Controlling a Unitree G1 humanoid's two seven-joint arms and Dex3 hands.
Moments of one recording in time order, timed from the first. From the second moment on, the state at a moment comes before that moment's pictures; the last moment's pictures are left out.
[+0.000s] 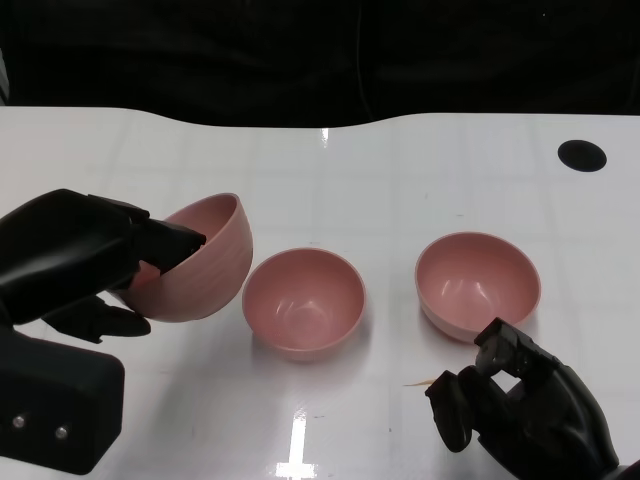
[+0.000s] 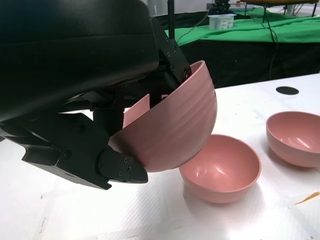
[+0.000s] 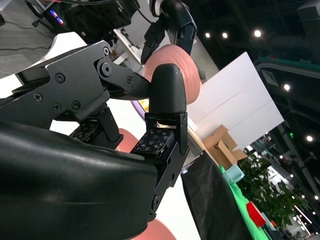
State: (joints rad) left arm -0.22 0.74 -0.07 -0.12 0.41 -0.38 -0.44; right arm 0.11 0.08 -0.09 0.07 0.67 0.19 0.67
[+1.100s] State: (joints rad) left arm -0.50 0.75 -0.24 -0.04 0.51 -0.53 -0.54; right arm 0.11 0.10 -0.08 0.09 0.64 0.19 0.68
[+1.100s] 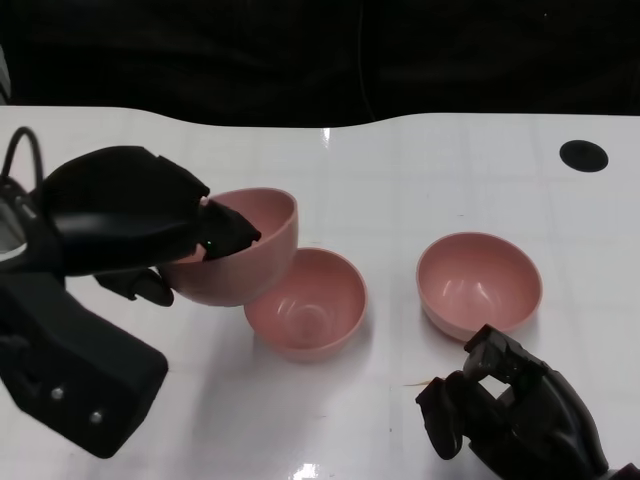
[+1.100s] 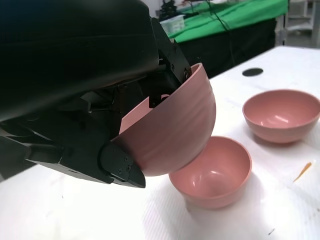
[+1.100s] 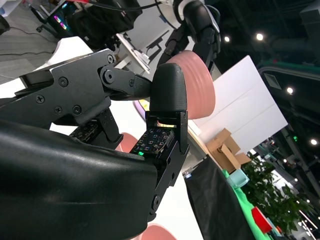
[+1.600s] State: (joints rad) left arm -0.61 0.70 -0.33 0.03 0.58 -0.58 -0.58; right arm 0.12 0.11 -0.06 0.09 0.63 0.19 0.68
